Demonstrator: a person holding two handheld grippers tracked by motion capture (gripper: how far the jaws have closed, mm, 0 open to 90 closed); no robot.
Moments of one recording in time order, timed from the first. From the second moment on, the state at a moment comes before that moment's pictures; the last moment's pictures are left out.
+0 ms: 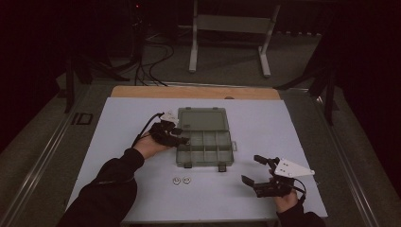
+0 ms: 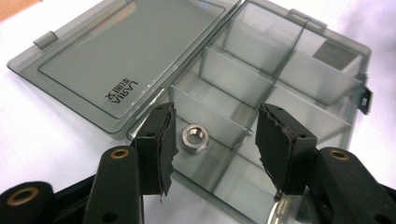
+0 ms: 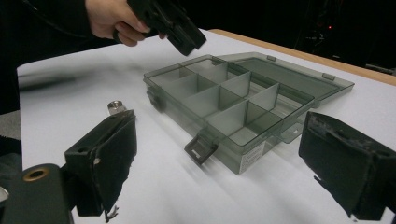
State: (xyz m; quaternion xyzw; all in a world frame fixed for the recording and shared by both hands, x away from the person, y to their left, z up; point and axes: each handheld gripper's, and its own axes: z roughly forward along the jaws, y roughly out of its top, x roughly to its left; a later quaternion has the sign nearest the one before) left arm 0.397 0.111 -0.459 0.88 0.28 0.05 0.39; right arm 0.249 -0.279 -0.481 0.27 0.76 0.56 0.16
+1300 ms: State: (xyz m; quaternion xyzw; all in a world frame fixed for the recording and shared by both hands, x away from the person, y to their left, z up) left arm 0.285 0.136 -0.491 0.89 0.21 0.02 0.40; right arm 0.249 -0.277 -0.481 0.27 0.76 0.56 0.16
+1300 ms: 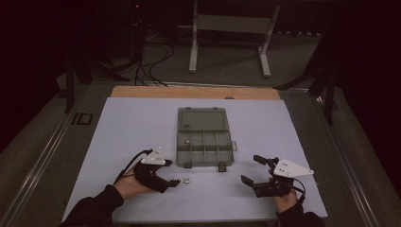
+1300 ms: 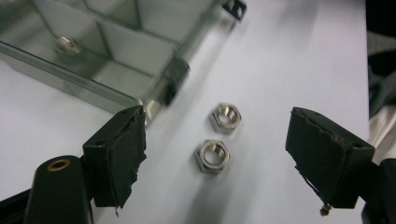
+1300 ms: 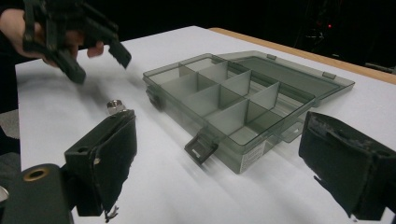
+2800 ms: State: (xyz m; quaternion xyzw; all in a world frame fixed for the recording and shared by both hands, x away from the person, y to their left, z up) left arm 0.333 0.127 -0.442 0.89 0.20 0.11 0.41; right arm 0.249 -0.278 -0.481 0.27 0.76 0.56 0.16
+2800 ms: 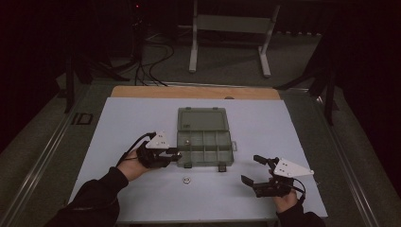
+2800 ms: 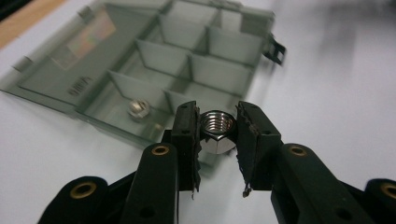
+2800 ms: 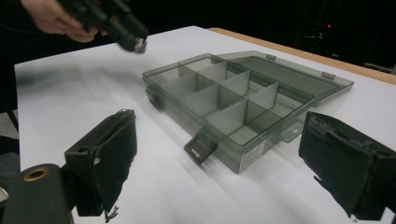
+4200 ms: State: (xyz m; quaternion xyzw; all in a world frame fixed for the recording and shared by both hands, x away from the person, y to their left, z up) left arm 0.379 0.118 -0.454 0.87 0.30 0.09 0.38; right arm 0.249 -0.278 -0.481 0.27 0.76 0.56 0.16
